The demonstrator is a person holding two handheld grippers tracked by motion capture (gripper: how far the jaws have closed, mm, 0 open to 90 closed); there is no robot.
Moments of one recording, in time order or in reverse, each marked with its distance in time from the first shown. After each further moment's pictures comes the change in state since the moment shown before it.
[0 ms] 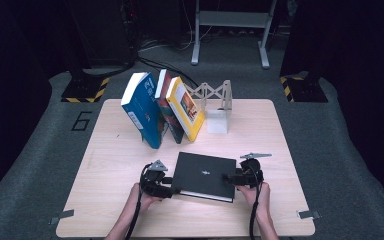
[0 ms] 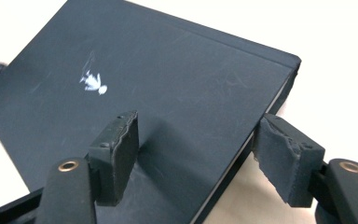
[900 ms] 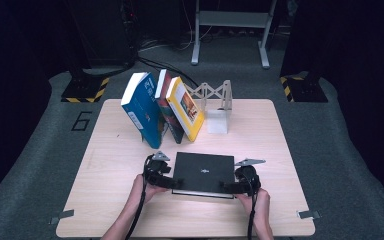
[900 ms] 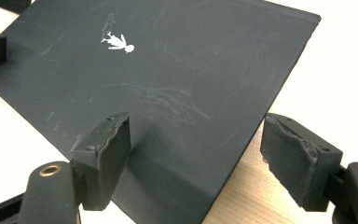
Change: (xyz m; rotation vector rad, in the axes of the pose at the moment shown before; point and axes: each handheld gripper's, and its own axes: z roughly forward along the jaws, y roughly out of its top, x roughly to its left) left arm 0.016 0.025 0.011 0.008 0.039 -0.005; right arm 0.027 -0.014 -0.008 0.021 -0.088 -0.112
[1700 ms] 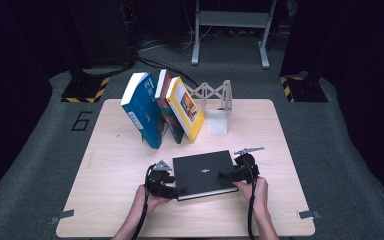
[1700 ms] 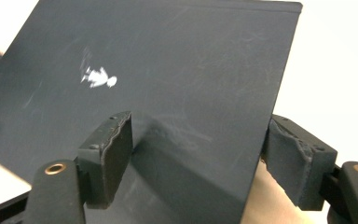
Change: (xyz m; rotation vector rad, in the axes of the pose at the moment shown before) left arm -0.030 -0.020 -0.004 -0.019 -0.021 -0.039; right arm -0.025 0.028 0.020 0.055 0.086 0.041
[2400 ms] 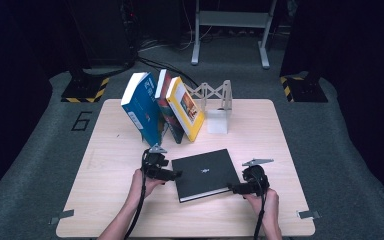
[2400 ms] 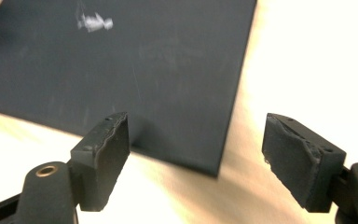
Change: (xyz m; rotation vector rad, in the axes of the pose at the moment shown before) left arm 0.042 0.039 -0.001 -0.033 0.092 -0.009; right arm 0.006 -0.037 -0.031 -0.003 -0.087 -0.043
